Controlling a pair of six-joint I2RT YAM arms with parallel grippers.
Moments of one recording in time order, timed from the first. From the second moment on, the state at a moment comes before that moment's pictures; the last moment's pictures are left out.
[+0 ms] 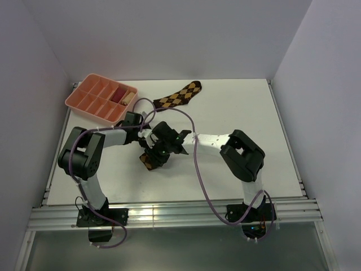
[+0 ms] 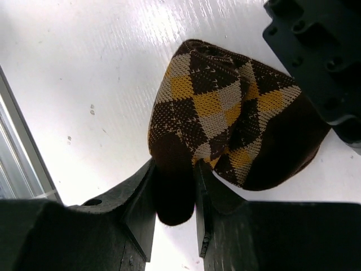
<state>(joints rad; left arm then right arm) -0.35 1.81 0.91 -0.01 0.43 -0.74 0.93 1.94 1.28 -0.27 -0.38 -0.02</state>
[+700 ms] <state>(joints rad) -0.26 1.46 0.85 -0.26 0.16 -0.75 0.96 1.93 1.24 -0.17 -0.33 -0.02</state>
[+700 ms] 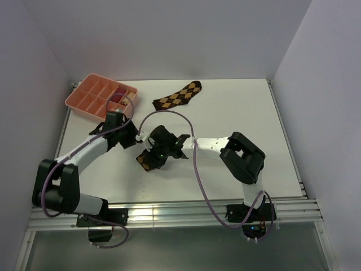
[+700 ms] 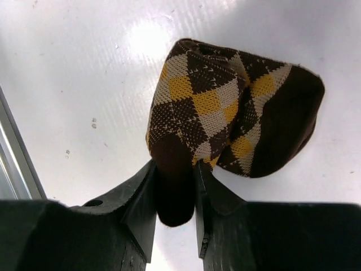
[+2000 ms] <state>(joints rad) -0.24 1.39 0.44 0.09 0.33 -0.96 0.98 1.90 1.22 -0.19 -0.23 0.10</state>
